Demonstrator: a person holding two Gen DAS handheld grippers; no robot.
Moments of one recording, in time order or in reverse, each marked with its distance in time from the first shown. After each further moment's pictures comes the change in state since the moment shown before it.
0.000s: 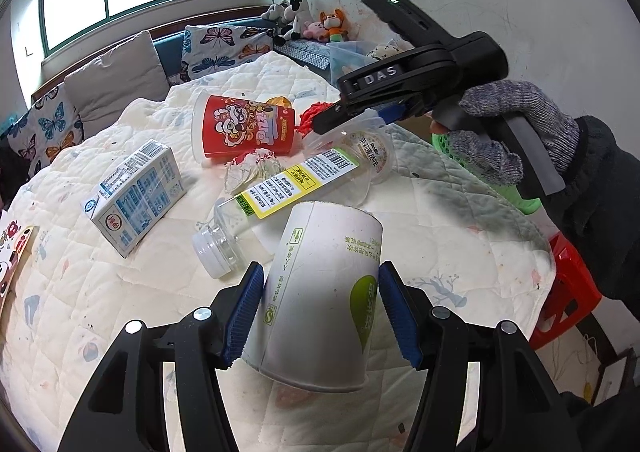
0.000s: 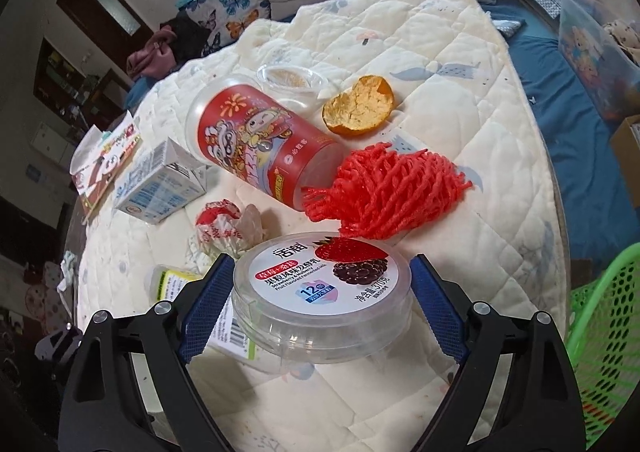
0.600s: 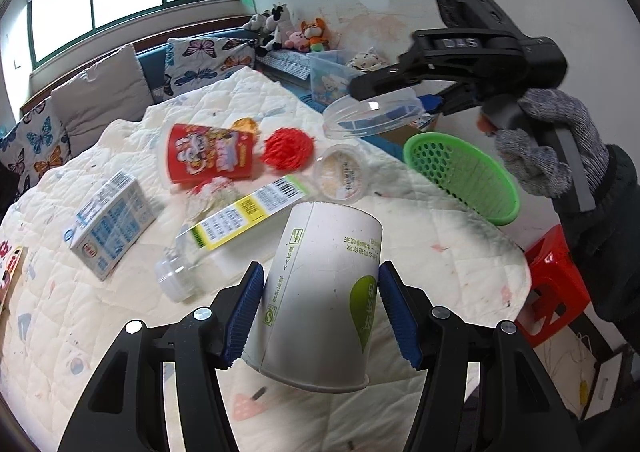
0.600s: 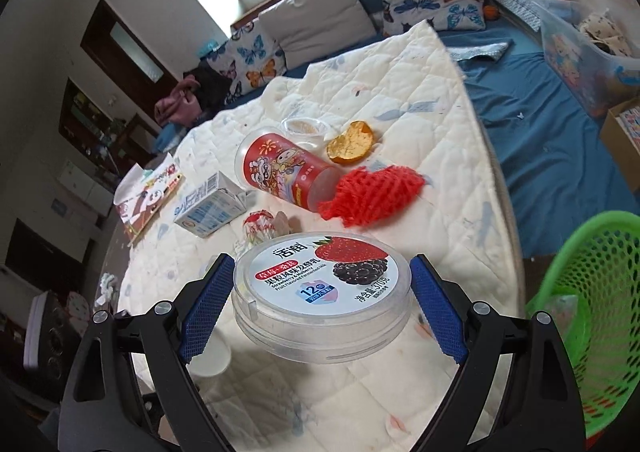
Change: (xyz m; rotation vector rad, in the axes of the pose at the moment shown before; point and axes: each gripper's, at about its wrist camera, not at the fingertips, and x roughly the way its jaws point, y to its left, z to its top) left arm -0.003 -0.036 0.018 0.034 -0.028 -0.048; right arm -0.099 -0.022 -0.041 0.059 -0.175 0.098
